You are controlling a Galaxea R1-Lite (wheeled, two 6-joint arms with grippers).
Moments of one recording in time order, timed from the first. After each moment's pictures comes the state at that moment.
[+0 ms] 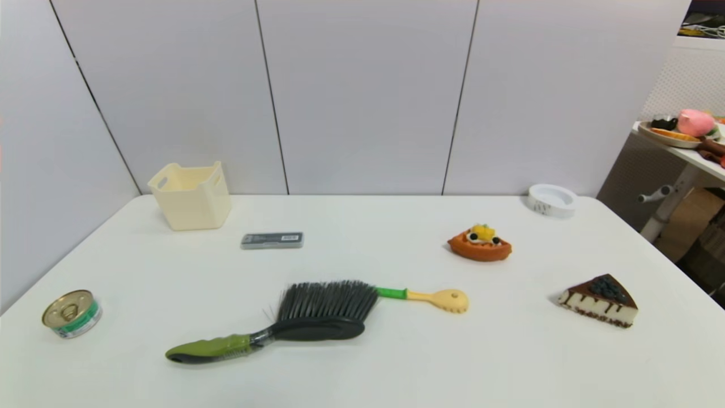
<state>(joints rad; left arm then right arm) 0.00 0.08 -0.04 -0.01 -0.01 -0.02 0.00 0.00 0.00 0.01 0.03 -0.12</state>
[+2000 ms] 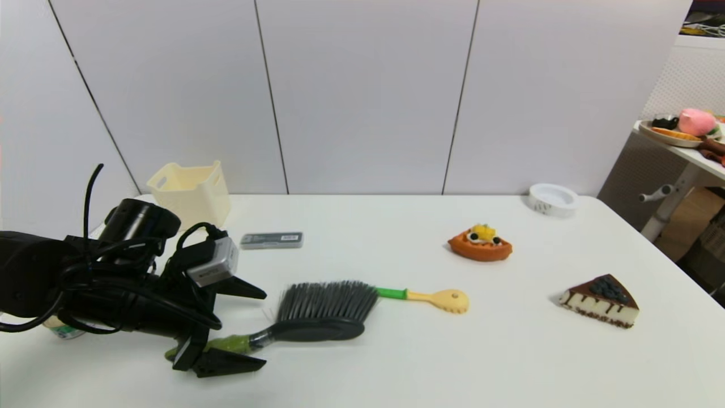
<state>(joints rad) -0.21 1.67 -0.80 0.16 -0.79 0.92 0.00 0.00 0.00 0.01 0.03 -0.12</state>
